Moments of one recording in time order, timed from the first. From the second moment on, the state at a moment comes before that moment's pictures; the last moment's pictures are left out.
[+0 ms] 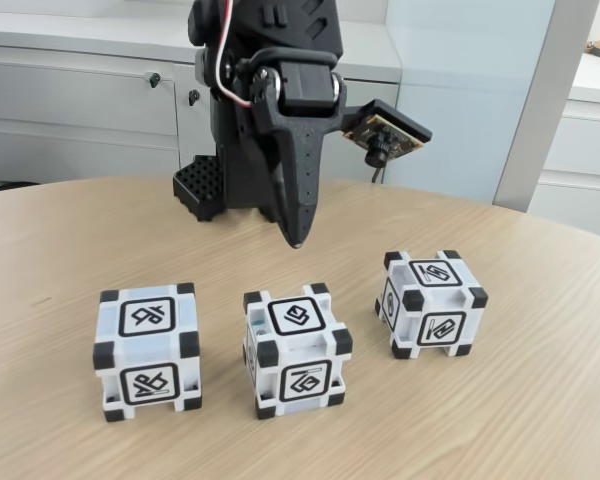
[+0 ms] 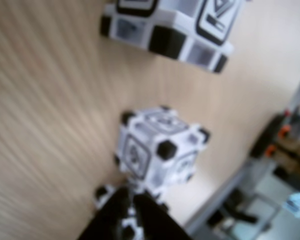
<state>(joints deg) -12.0 195.1 172.8 78.7 -6.4</state>
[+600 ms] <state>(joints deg) -12.0 195.1 172.8 78.7 -7.3</state>
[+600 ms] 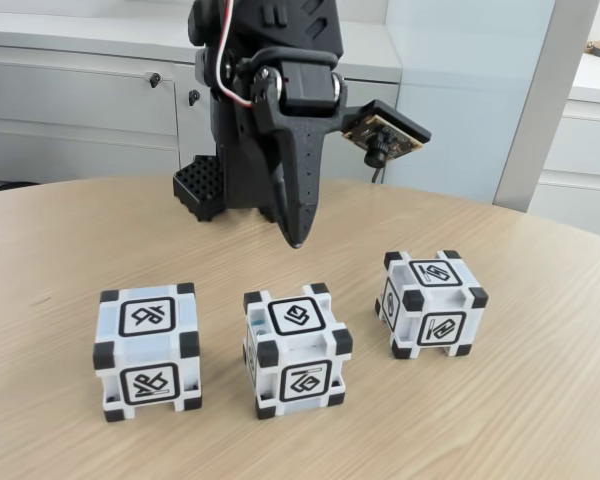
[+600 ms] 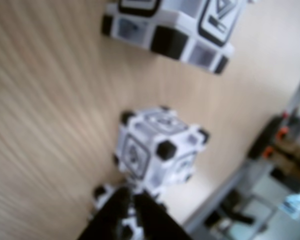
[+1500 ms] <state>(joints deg) -12.0 174.7 160.3 72.1 -6.9</state>
